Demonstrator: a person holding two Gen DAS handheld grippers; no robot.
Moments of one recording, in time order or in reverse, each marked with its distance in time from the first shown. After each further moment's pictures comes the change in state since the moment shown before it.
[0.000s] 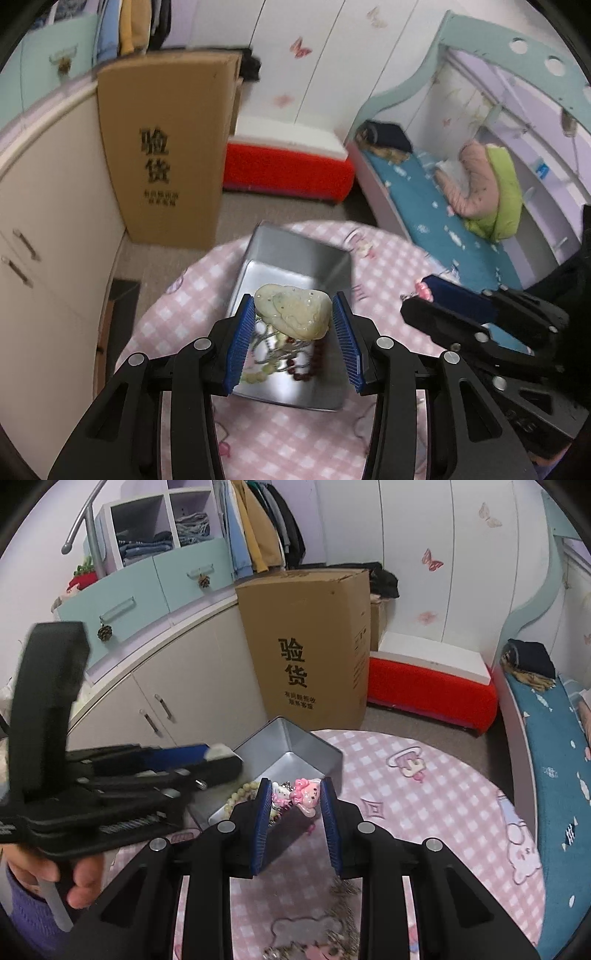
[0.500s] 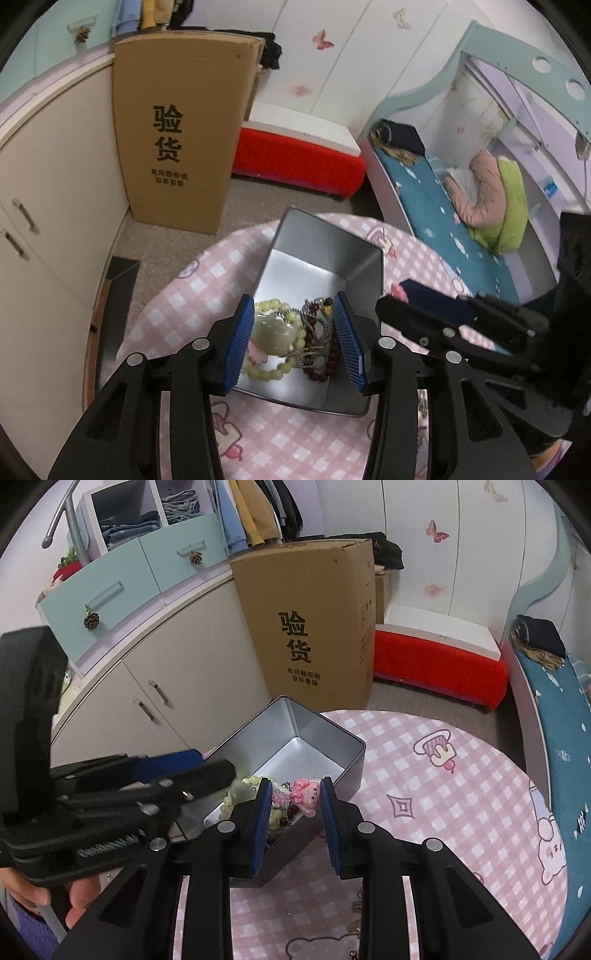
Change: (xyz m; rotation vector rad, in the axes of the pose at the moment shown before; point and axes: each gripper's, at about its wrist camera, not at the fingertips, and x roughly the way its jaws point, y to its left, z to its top) left arm 0.001 0.026 -0.006 -0.092 0.003 0.002; right arm 0.042 0.003 0.005 0.040 0.094 0.019
